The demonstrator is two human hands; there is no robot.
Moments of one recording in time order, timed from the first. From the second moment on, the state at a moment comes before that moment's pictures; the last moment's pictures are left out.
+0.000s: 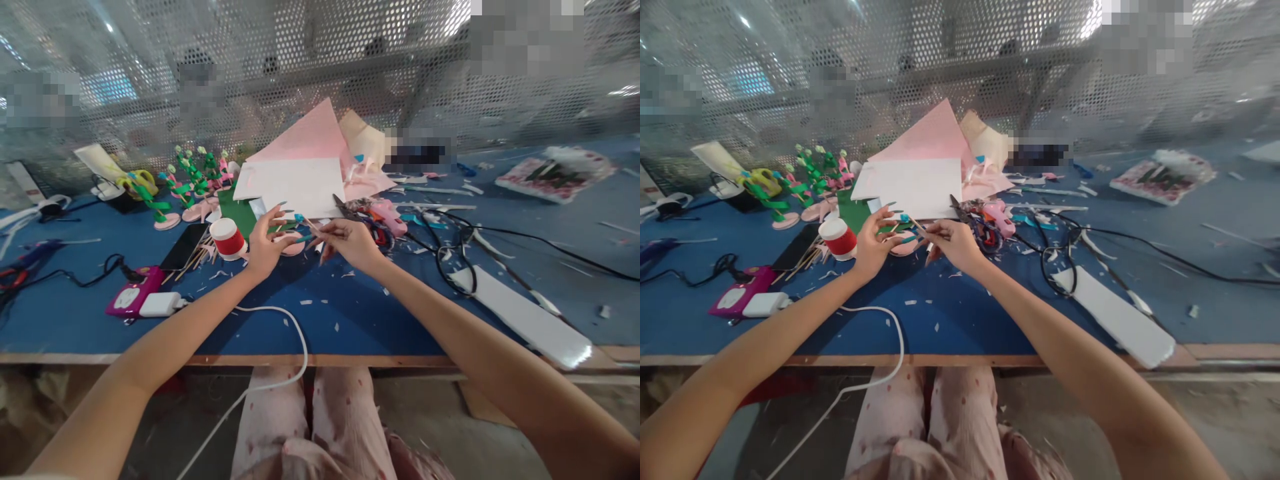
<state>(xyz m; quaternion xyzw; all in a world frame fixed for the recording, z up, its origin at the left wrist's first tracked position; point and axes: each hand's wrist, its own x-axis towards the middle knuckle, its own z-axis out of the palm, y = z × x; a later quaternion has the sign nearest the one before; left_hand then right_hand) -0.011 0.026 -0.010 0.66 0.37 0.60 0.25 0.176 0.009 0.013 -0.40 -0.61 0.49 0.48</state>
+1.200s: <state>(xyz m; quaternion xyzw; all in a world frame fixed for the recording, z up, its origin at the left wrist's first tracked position) -0.017 0.019 0.002 0.77 0.31 0.55 -0.08 0.165 -0.002 0.018 -0.40 -0.62 0.55 0.38</state>
